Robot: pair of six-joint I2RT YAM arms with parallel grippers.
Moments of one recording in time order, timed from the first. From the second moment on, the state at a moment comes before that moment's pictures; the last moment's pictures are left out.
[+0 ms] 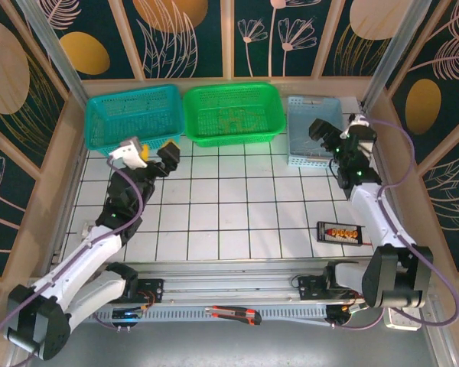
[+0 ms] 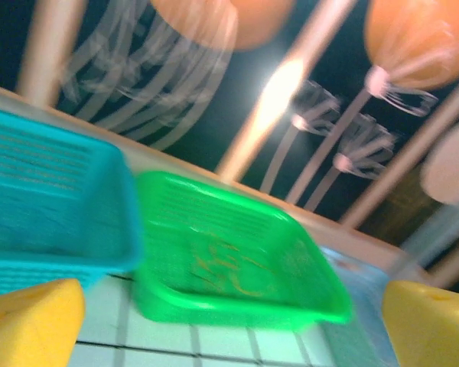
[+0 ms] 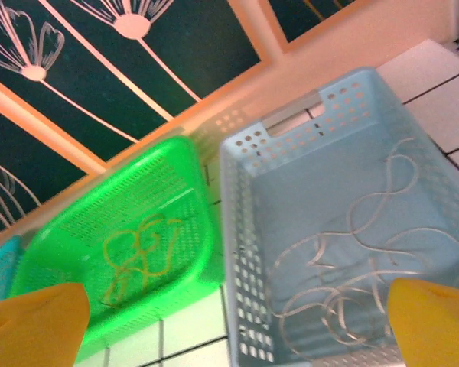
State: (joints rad) left arm -0.40 0.89 0.53 0.38 -0.24 -0.51; right arm 0.02 1.18 0.82 0.06 -0.06 0.52
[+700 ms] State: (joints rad) left arm -0.05 1.31 0.13 1.00 -0.44 -0.13; right arm 0.10 1.37 0.32 0.75 0.26 0.16
